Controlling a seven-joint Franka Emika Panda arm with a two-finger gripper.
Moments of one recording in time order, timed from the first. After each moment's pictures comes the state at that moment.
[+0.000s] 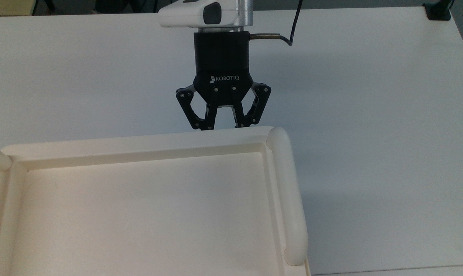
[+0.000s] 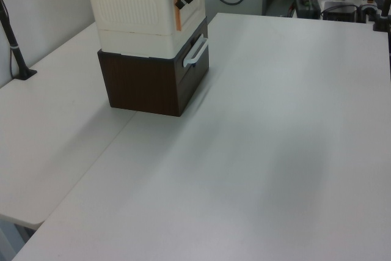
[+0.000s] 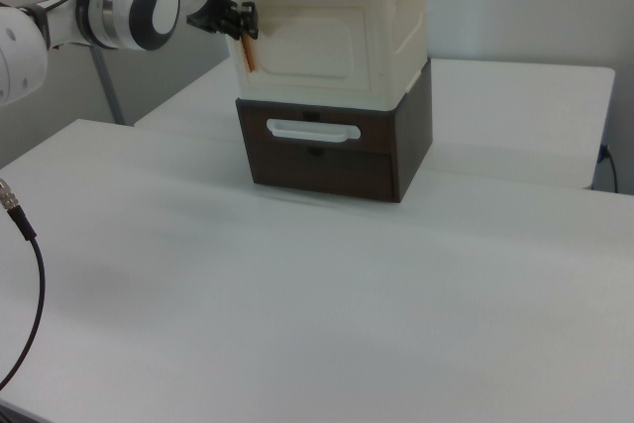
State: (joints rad) arm 0.37 0.44 -0.30 -1.29 0.12 2.55 -0.12
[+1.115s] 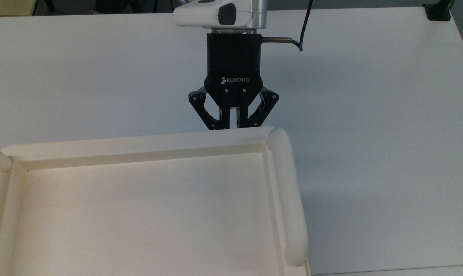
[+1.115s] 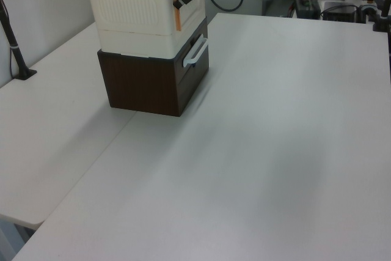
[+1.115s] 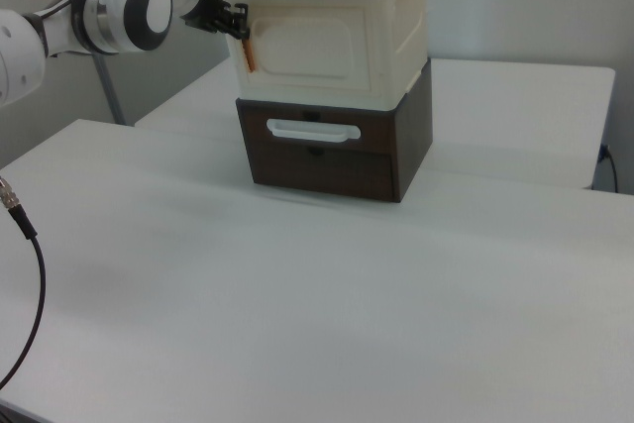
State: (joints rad) arm 0.38 0.45 -0.29 -1.29 0.02 2.57 -0.01
